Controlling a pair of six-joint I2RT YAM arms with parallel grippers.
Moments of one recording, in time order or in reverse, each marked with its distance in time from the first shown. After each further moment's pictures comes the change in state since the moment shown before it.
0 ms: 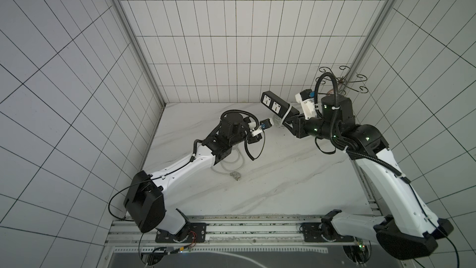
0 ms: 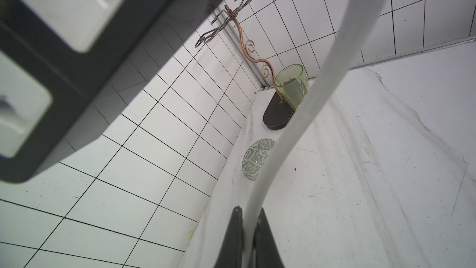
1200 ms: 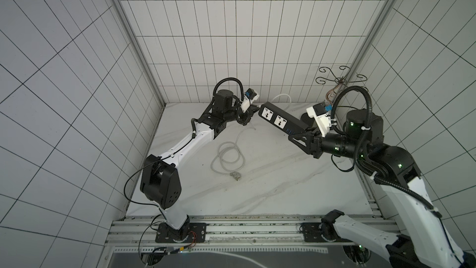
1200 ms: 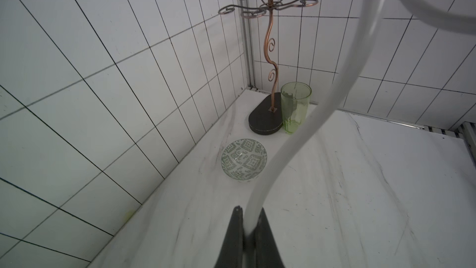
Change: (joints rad) left arm 0.219 0.223 0.295 -0.178 0.318 -0.388; right arm -0.006 -0.223 -0.085 -0.006 -0.256 -0.020
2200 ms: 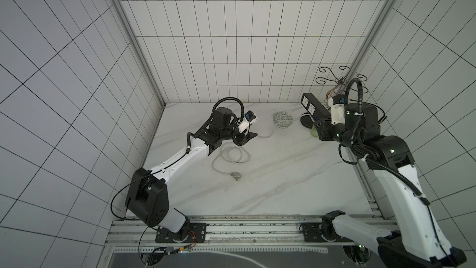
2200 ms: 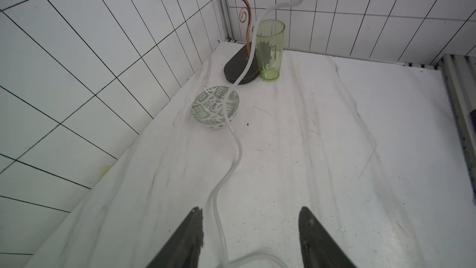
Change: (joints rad) left arm -0.039 -0.203 -0.280 -0.069 -0.044 0.111; right arm -0.185 0.076 0.045 -0.166 0.571 0.000
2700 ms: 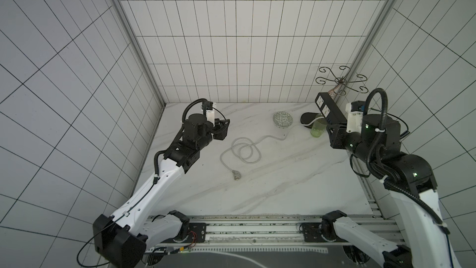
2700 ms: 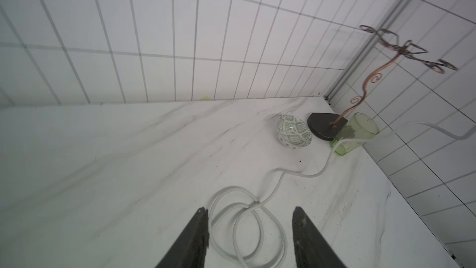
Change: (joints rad) left arm 0.105 -0.347 -0.167 -0.106 -0.452 -0.763; right arm -0.004 -0.121 -0.043 0.008 0.044 0.037
